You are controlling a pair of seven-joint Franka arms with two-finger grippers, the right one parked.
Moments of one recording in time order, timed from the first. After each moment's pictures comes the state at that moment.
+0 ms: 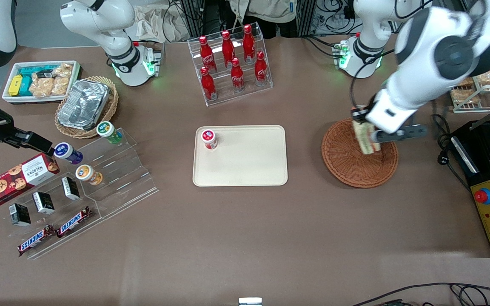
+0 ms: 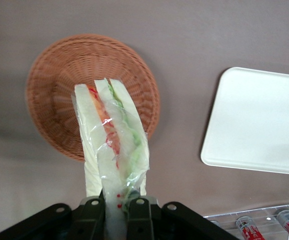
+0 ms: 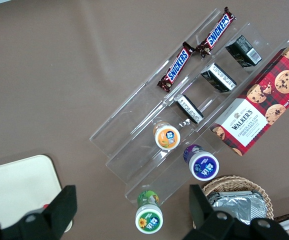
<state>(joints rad) -0.22 0.00 -0.14 -1.85 -0.09 1.69 -0.45</state>
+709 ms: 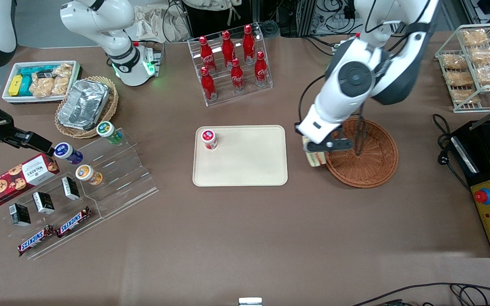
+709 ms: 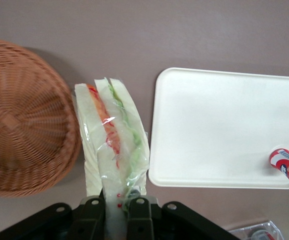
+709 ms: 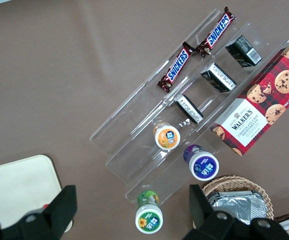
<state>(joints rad) -0.43 0.16 -0.15 -1.90 -0.11 1.99 -0.58</state>
